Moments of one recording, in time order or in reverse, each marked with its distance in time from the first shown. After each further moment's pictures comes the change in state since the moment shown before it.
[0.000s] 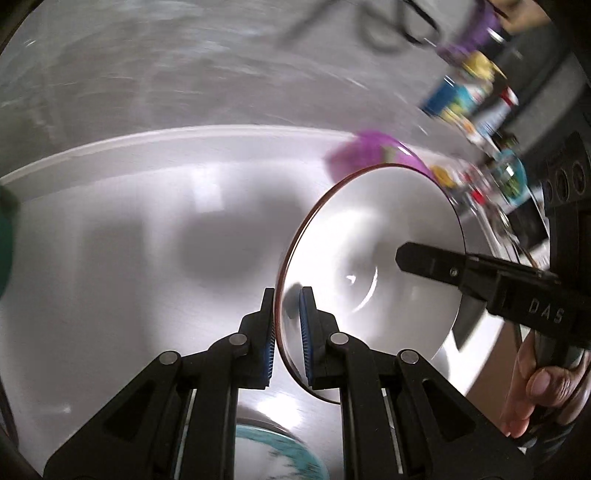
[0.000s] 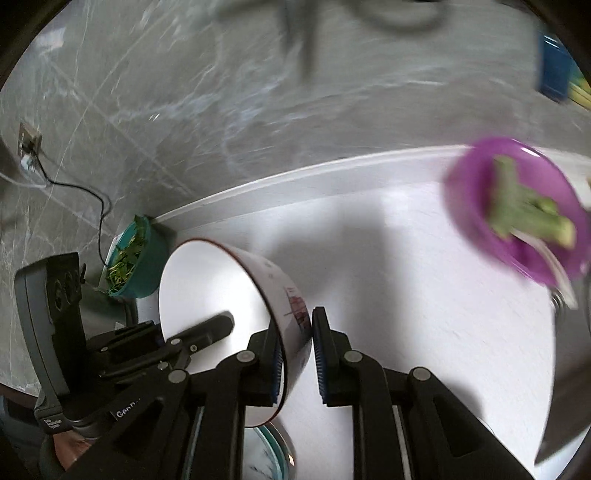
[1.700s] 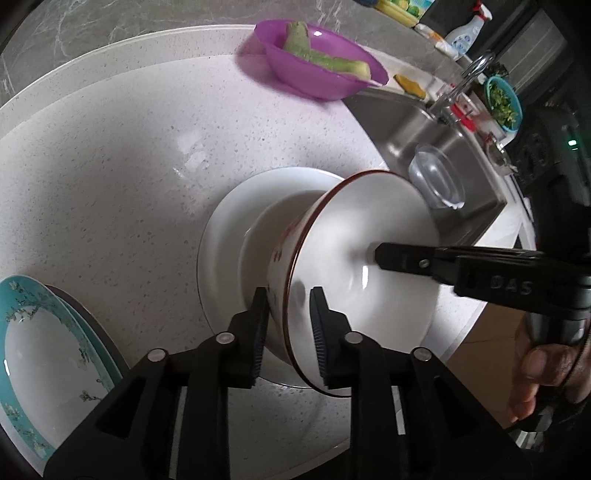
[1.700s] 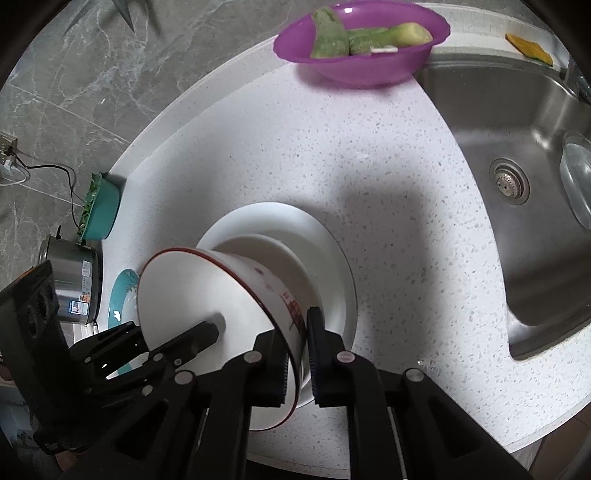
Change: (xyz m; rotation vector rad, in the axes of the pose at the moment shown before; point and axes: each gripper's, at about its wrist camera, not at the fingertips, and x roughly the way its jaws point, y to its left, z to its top) left arm 0.072 -0.171 -0.165 0.055 0.145 0.029; right arm -0.038 -0.164 -0.157 0.157 0.184 -0.005
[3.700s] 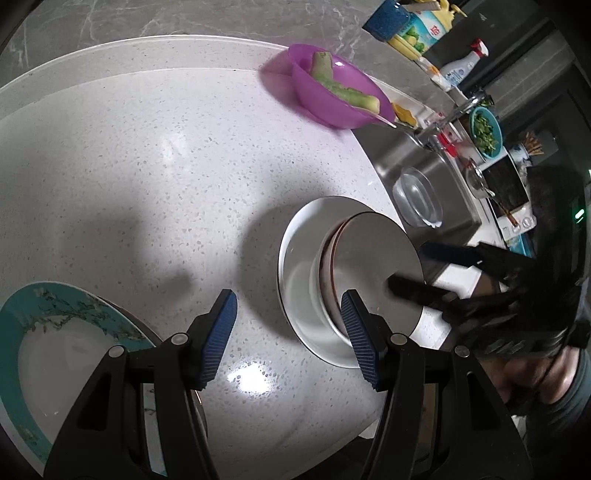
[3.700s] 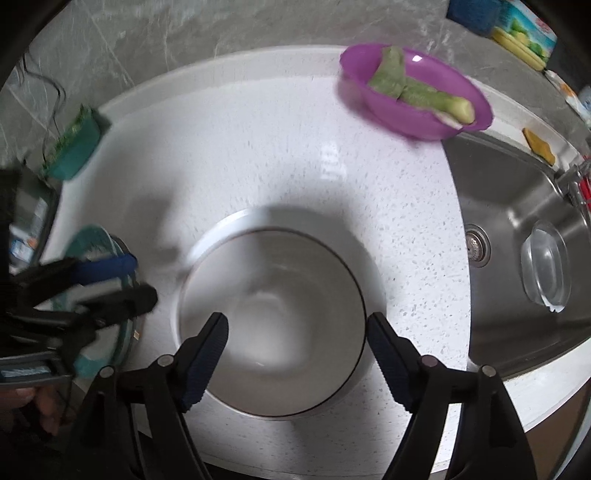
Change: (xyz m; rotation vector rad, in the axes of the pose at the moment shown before) left arm -0.042 0.057 -0.008 -0.077 -0.043 -0.116; right arm -0.005 0.071 -0.008 -0.249 -0.065 -0.270
